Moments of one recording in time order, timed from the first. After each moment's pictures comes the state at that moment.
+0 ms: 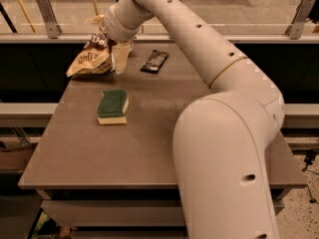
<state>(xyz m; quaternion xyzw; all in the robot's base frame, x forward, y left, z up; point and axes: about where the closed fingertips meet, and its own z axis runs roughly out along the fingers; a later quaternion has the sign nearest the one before) 0.760 0.169 0.898 -0.87 0.33 -0.01 0.38</state>
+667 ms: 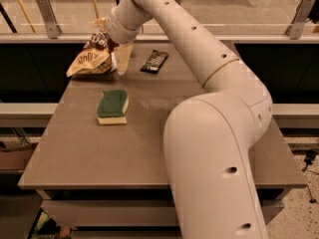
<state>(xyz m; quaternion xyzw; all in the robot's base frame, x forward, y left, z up) 0.769 0.166 0.886 -0.87 0.33 0.00 0.36</state>
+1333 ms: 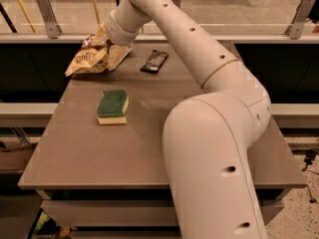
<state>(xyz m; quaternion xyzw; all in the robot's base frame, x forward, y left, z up) 0.769 0.171 0.880 -0.87 0.33 0.00 0.36</state>
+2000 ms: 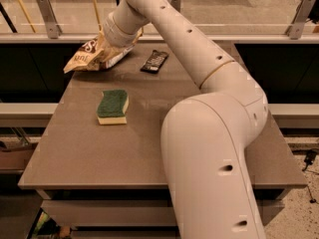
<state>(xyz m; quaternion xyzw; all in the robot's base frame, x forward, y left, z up) 0.768 0.176 0.873 -0.88 0.33 0.00 0.36</state>
